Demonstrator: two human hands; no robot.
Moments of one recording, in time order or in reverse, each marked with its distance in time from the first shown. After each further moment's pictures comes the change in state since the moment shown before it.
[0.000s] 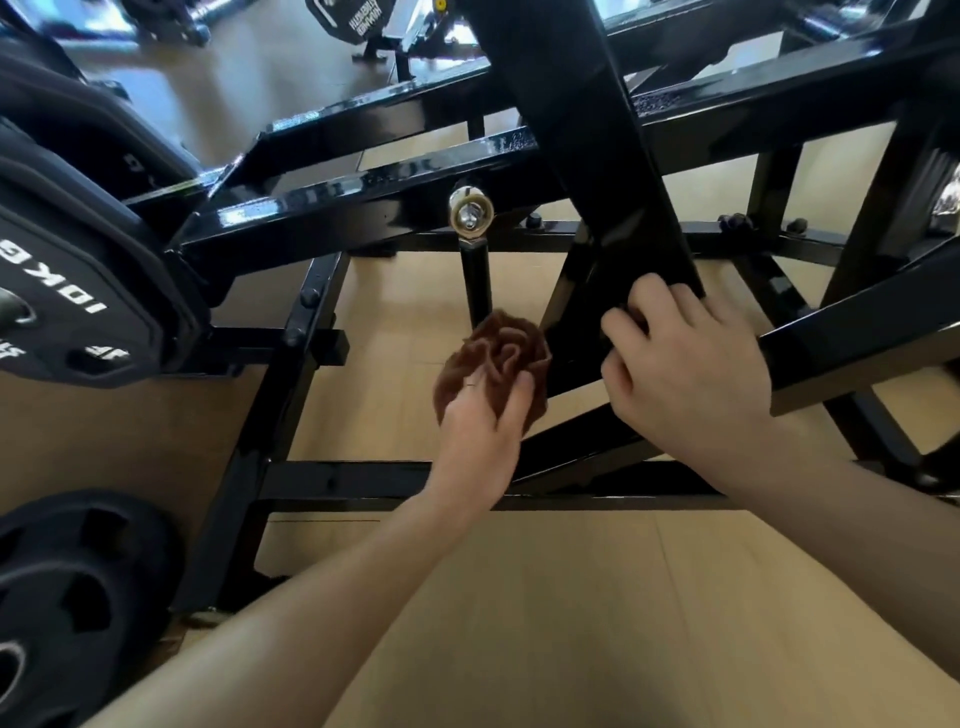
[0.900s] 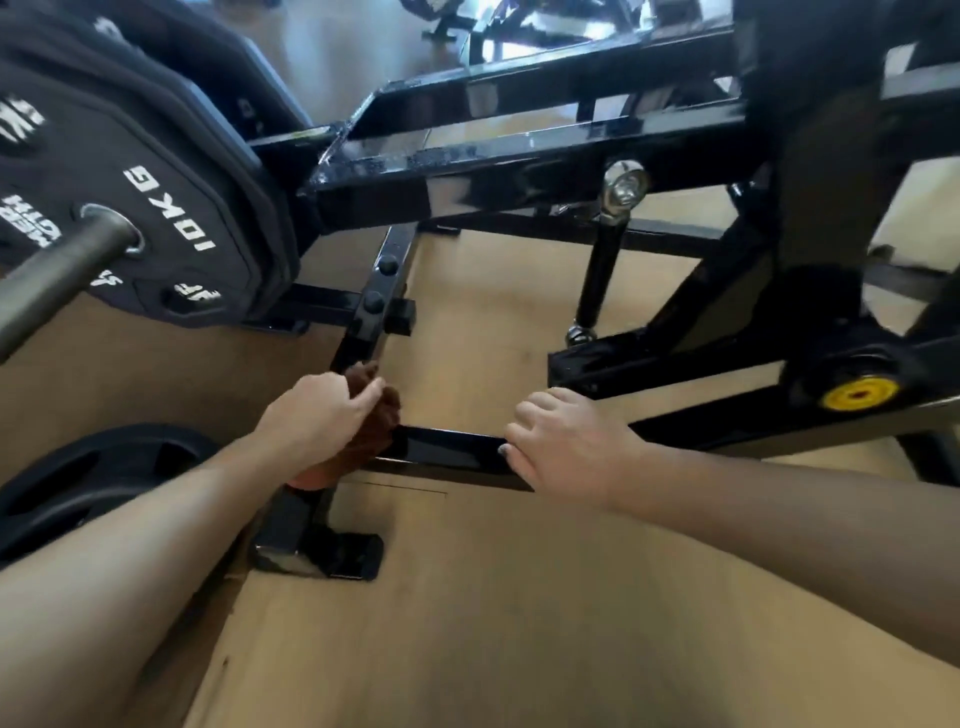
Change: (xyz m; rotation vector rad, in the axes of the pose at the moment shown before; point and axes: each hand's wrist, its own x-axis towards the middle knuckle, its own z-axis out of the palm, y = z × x) left_hand 0.000 -0.082 -0.224 0.808 -0.049 -0.356; right_hand 0.013 -0.159 0.059 0.257 -0.535 -0.444
